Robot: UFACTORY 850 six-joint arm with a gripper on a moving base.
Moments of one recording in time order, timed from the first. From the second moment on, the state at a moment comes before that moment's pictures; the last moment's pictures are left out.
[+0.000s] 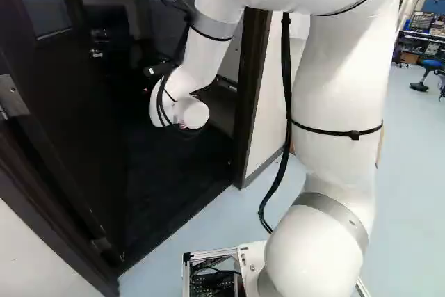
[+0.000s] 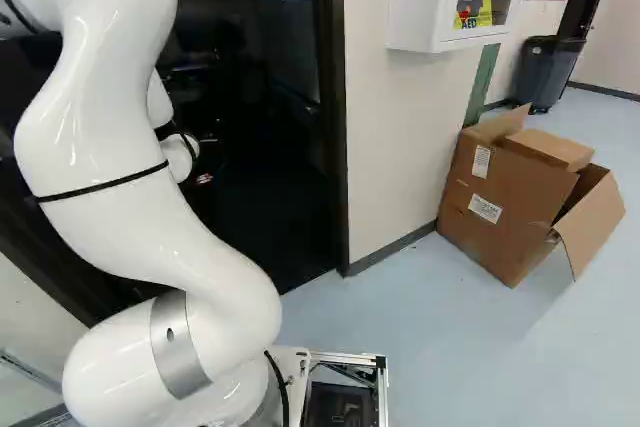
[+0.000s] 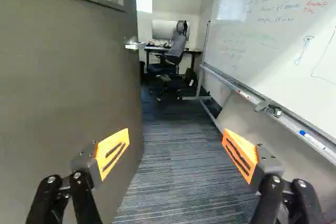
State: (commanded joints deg) arm 34.3 -14.9 -39.8 10.9 58.5 -7.9
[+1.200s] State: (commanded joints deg) arm 25.7 -5.9 -29.7 10.9 58.5 -7.9
